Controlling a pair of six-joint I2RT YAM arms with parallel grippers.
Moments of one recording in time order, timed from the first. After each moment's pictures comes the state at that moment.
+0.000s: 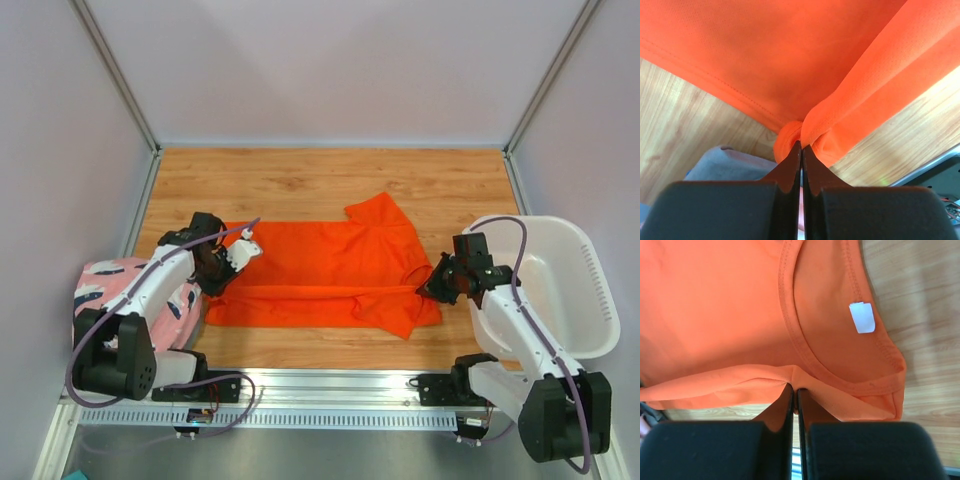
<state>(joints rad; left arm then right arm) -0.16 1.28 0.84 -0.91 0.17 0.72 0.13 1.01 0.64 -0.68 -0.21 0.72</state>
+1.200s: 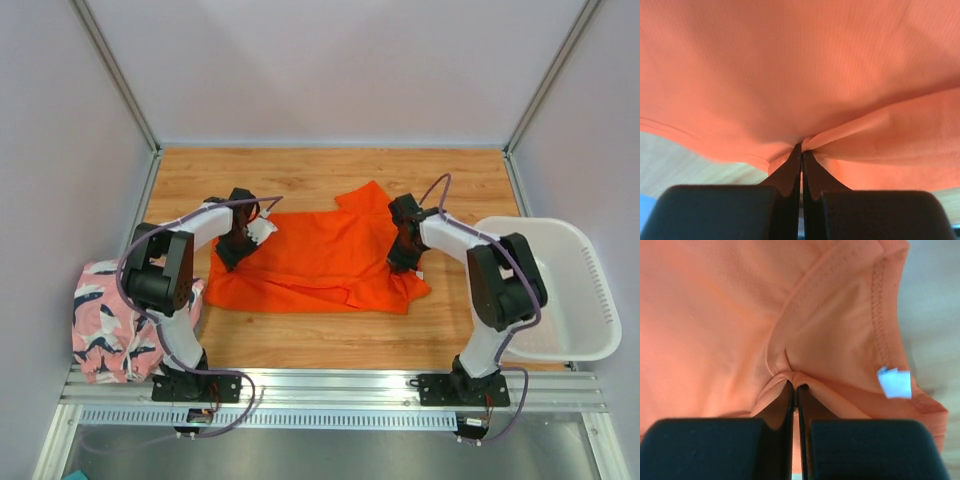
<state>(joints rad) -0.25 1.80 1.13 -0.80 -0.05 0.55 0.36 1.73 1.04 -0.66 0.07 0.84</state>
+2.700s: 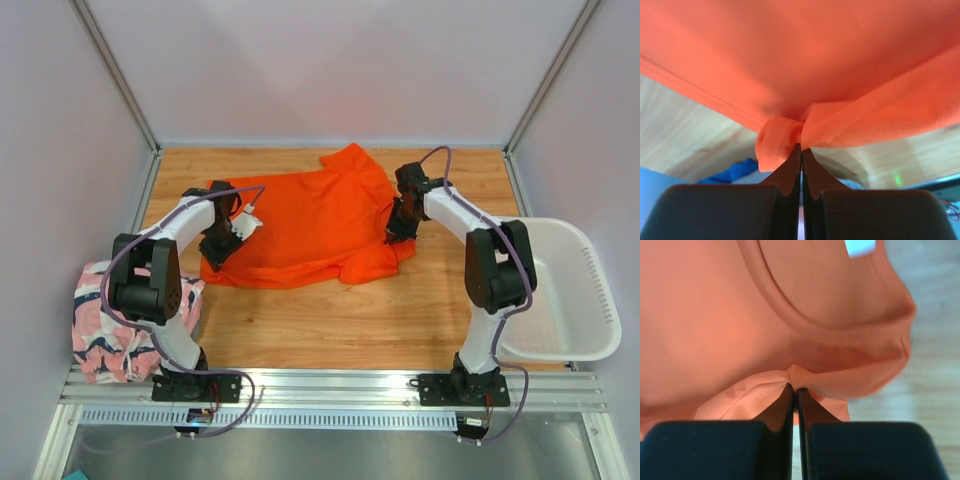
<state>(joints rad) -0.16 1.71 1.20 -1.03 -0.02 0.59 0.28 1.85 1.36 -0.75 -0.10 0.64</state>
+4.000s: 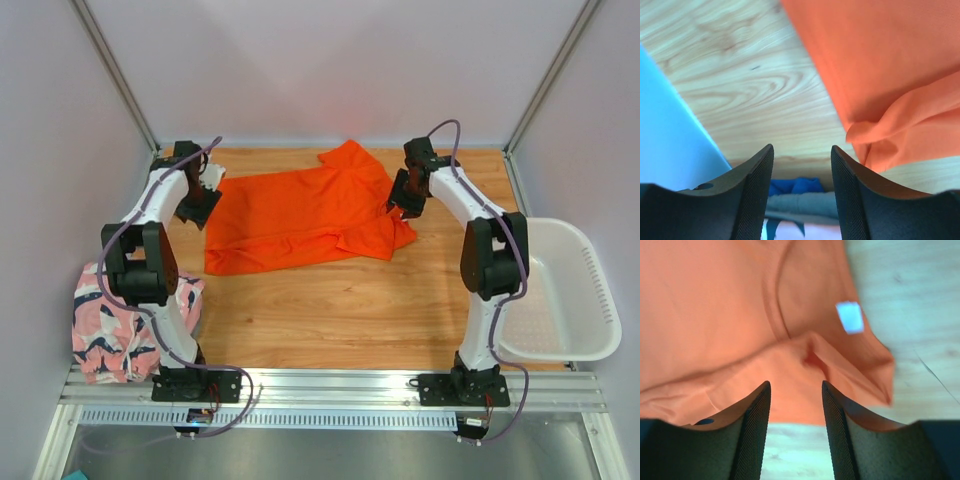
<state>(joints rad) 0.01 1.92 1.58 -0.94 -0.11 0.44 0.21 2.07 1.73 -0.78 -0.06 0.58</state>
